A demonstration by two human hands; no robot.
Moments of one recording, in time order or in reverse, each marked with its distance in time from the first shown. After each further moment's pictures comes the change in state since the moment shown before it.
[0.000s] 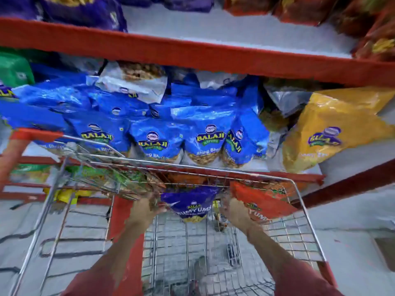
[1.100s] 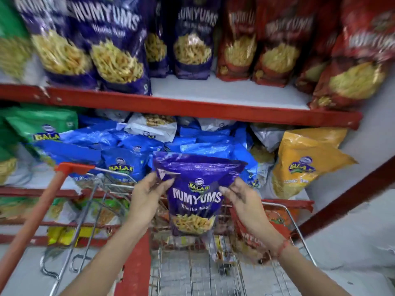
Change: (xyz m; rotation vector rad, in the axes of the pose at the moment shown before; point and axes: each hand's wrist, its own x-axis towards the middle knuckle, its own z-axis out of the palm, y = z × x) left_hand -0.092 0.127 -0.118 -0.865 0.259 0.485; right_hand -0.121 -0.092 -0.111 0.658 0.444 -0.584
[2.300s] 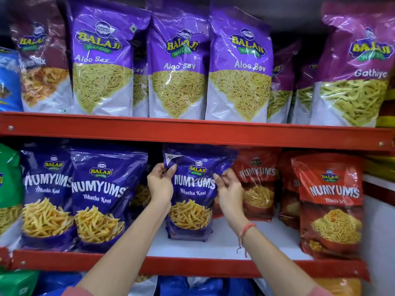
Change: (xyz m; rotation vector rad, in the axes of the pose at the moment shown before) left_hand 0.266 0.231 0.113 -0.253 0.237 0.355; right_hand 0.275 -0.197 -0.082 0.242 0.449 -0.434
